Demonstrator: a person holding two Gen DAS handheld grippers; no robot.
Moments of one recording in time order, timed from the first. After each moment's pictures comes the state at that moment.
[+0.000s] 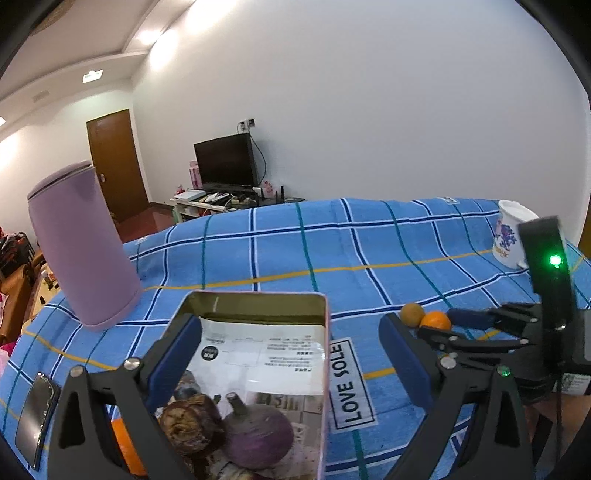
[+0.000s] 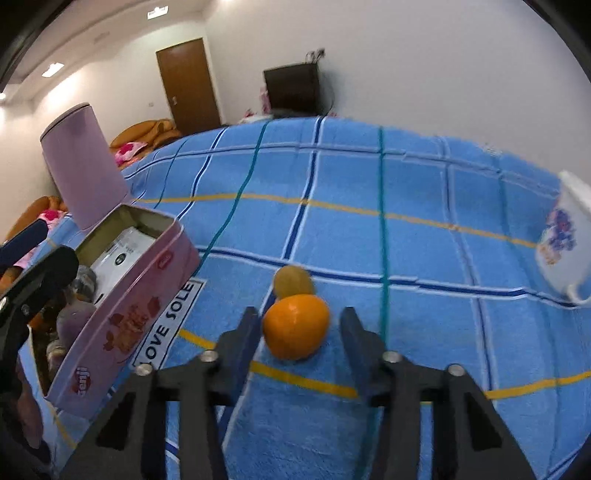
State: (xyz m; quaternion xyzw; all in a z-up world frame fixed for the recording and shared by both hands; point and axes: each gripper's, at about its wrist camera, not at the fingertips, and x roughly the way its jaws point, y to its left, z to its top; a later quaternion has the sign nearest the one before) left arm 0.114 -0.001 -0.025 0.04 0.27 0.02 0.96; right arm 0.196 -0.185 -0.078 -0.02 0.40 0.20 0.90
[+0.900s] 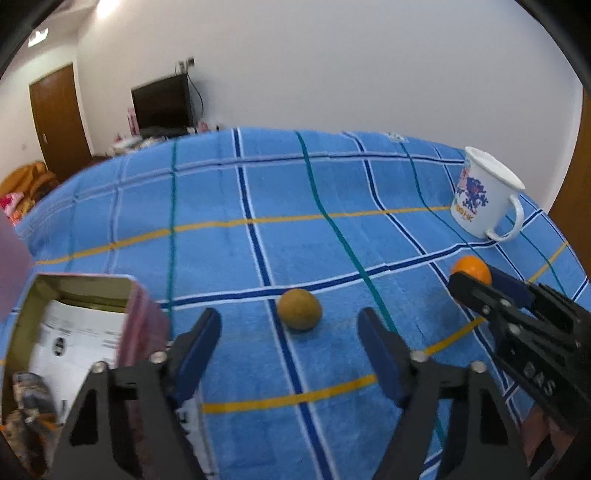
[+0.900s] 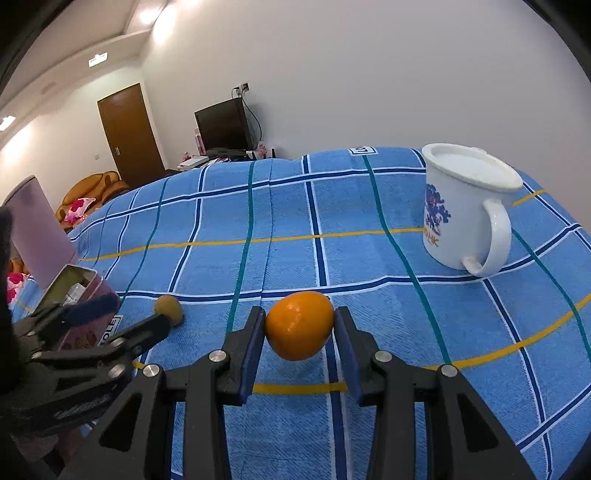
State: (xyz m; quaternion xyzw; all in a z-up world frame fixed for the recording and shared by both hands) left arm 0.197 -0.094 -0.075 0.00 0.41 -0.08 0.91; right arm 0.187 -0.283 -0.058 0.04 0.35 0.07 0.93
